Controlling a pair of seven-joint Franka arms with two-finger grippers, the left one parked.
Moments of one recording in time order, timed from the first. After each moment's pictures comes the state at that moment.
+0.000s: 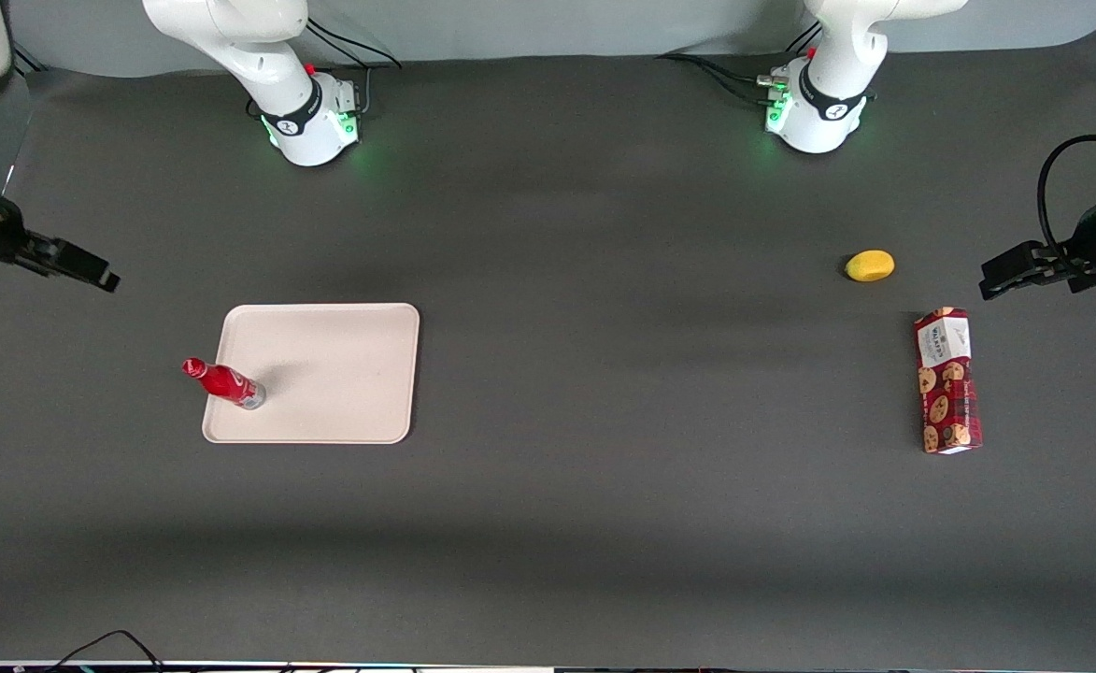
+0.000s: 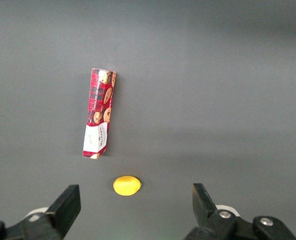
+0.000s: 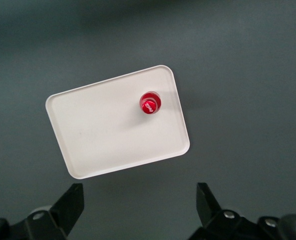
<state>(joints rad) -0.06 -0.12 -0.02 -1.77 0.02 1.64 0.20</state>
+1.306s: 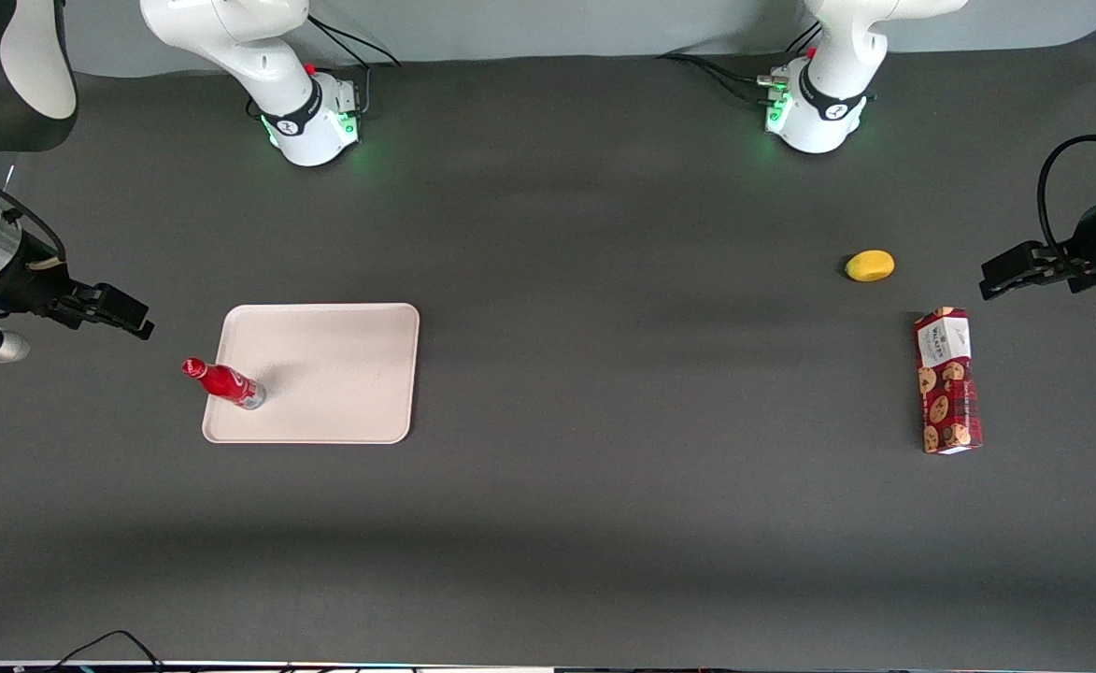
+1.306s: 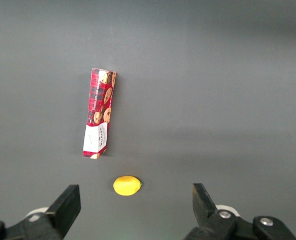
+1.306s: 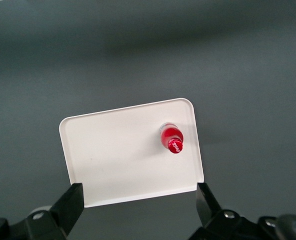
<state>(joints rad) 0.14 0.02 -0.15 -1.71 -0.01 1.79 0.20</state>
